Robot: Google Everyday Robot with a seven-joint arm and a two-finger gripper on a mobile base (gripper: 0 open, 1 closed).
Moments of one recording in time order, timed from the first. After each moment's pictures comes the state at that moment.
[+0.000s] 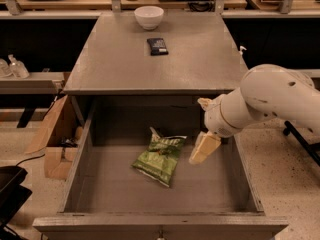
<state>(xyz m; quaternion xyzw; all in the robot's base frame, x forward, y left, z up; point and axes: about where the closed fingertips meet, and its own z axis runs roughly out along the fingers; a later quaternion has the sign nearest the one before) 0.534 -0.114 0.761 -0.62 0.73 0.04 0.29</state>
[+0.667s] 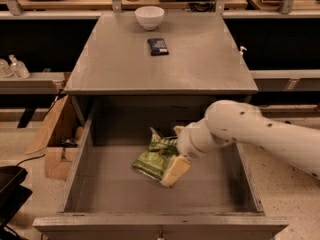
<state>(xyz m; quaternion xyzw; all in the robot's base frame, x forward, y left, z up) 0.521 -0.044 0.666 -0.60 0.74 0.12 0.26</state>
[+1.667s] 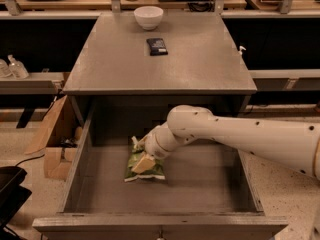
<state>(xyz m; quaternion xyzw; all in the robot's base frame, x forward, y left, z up) 0.551 0.055 0.605 -0.63 0.71 0.18 0.26</state>
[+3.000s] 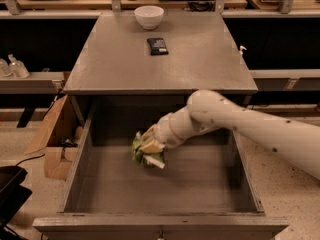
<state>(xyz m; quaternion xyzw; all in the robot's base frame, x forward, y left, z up) 0.556 0.041 0.660 -0.62 0.68 0.23 0.30</state>
